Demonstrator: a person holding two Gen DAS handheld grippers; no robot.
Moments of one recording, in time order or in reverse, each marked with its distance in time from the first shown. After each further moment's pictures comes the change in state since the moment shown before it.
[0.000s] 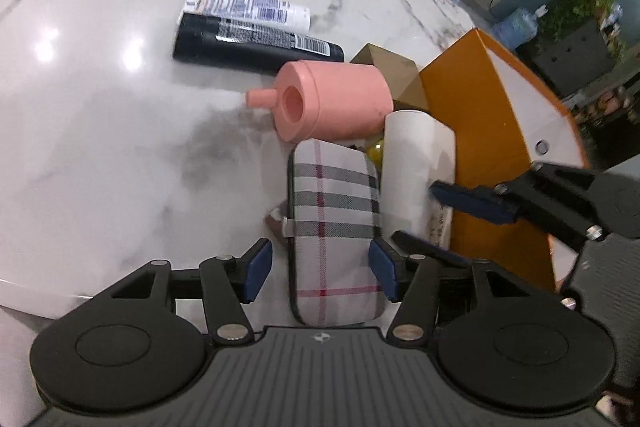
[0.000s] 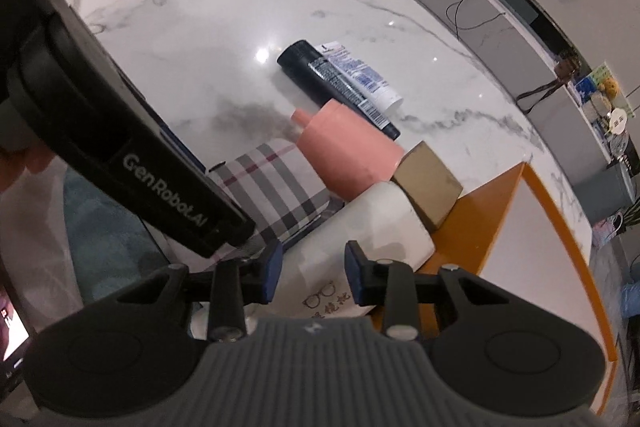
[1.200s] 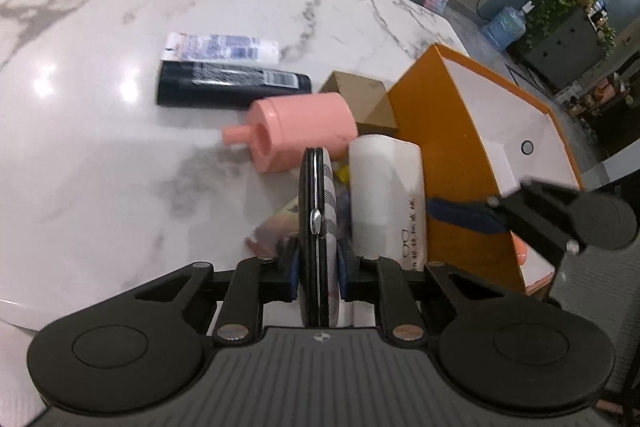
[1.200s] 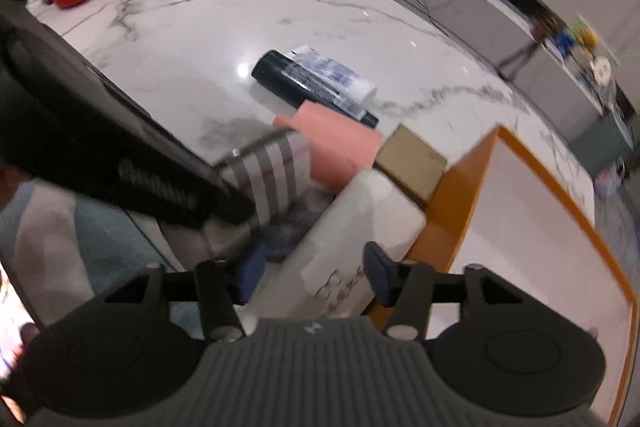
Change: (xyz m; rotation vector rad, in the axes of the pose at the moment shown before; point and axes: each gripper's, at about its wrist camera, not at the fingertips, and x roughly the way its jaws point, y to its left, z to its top) left arm -0.022 -0.027 0.004 0.089 -0.065 0.048; right arm -0.021 -0.005 -0.007 0.193 -0.008 0.000
